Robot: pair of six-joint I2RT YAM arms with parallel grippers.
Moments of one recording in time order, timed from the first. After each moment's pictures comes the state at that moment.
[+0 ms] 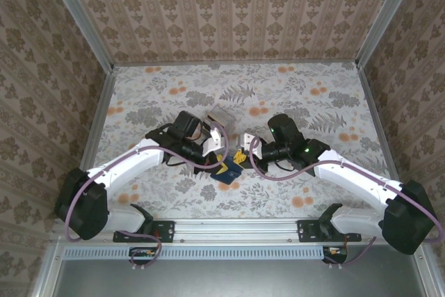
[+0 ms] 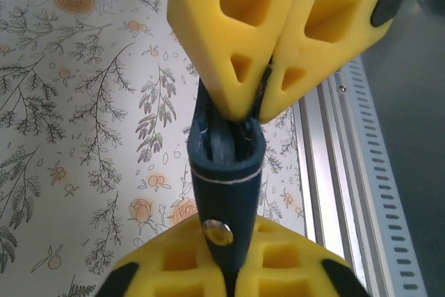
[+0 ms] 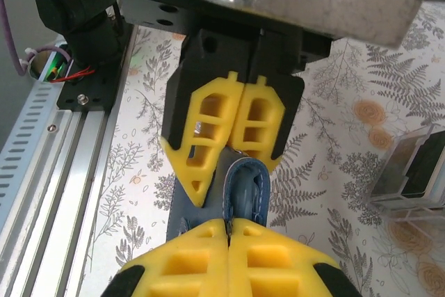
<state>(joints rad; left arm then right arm) -0.68 1.32 0.87 -0.57 0.88 0.54 0.66 1.19 0.78 -0.25 -0.66 -0.49</state>
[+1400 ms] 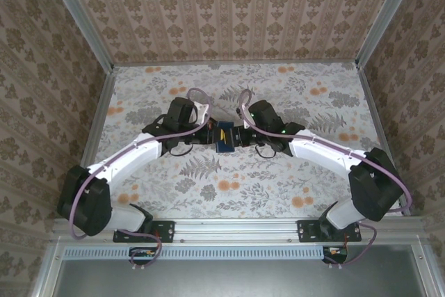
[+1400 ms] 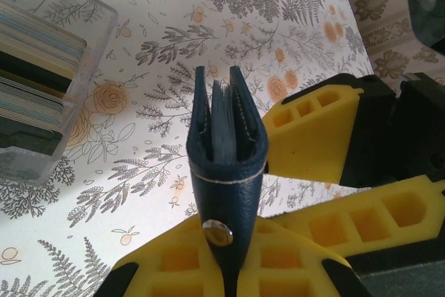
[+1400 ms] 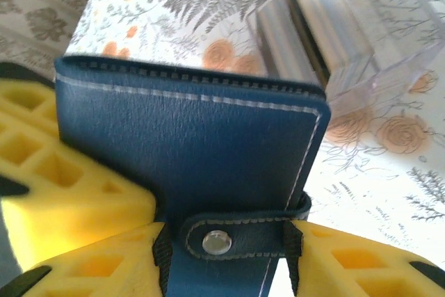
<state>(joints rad) -0.60 1.36 0.91 -0.29 0.54 -0.49 0.65 1.51 1.00 -0.22 -0.28 0.48</state>
